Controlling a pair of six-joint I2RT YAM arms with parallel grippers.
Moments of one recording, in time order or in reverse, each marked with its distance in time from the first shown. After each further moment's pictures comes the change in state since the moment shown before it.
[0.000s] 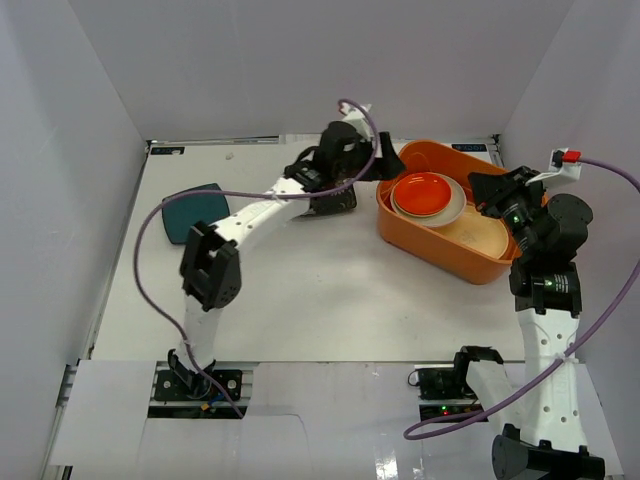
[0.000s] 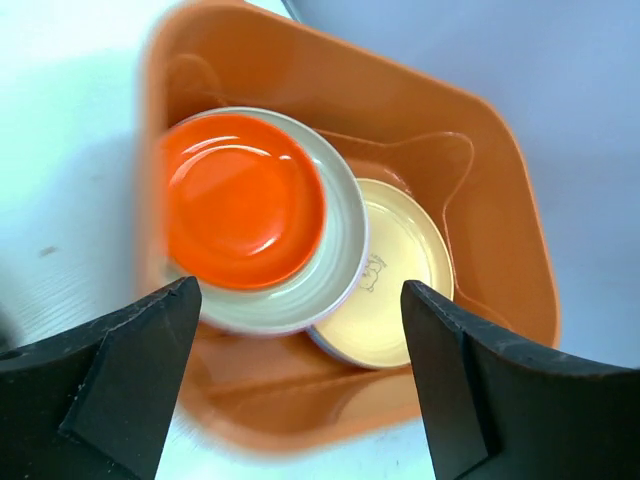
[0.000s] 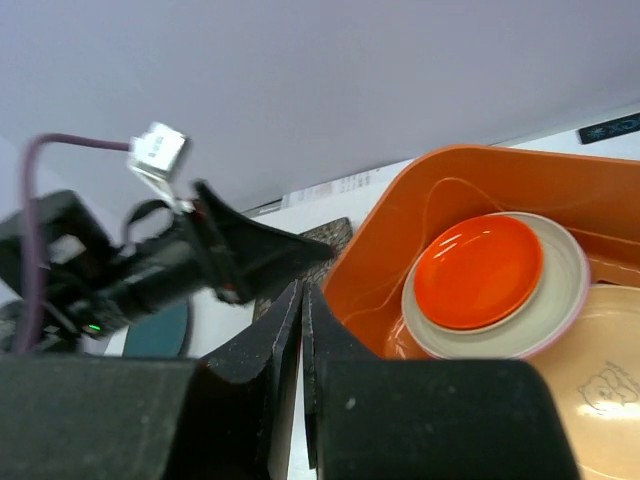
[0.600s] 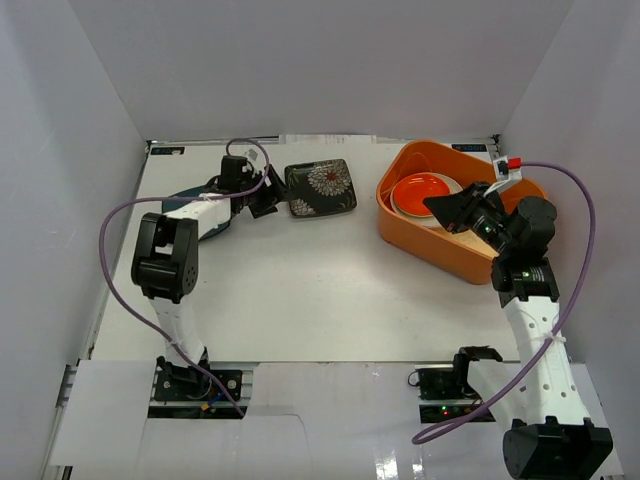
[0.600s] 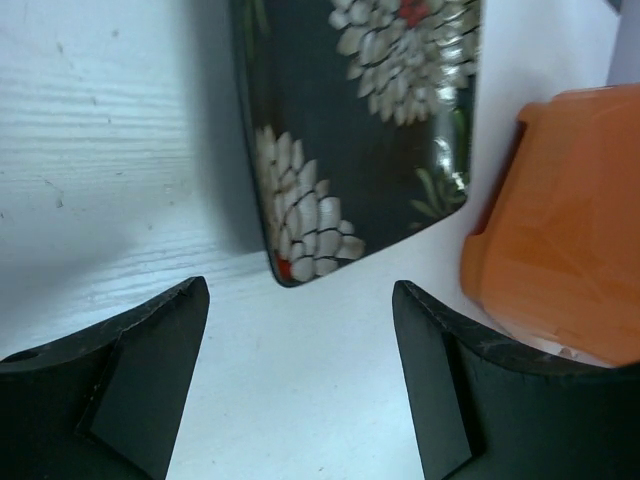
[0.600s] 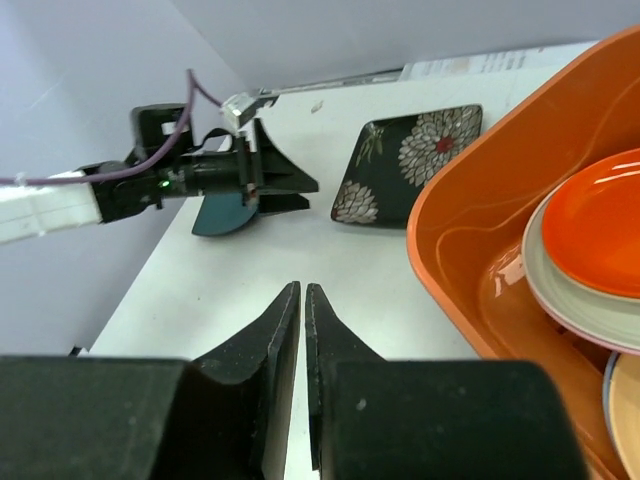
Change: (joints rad) left arm 0.544 -0.285 -0.756 0.107 0.239 -0.096; right arm 0.078 0.047 -0.184 0.165 -0.359 -0.023
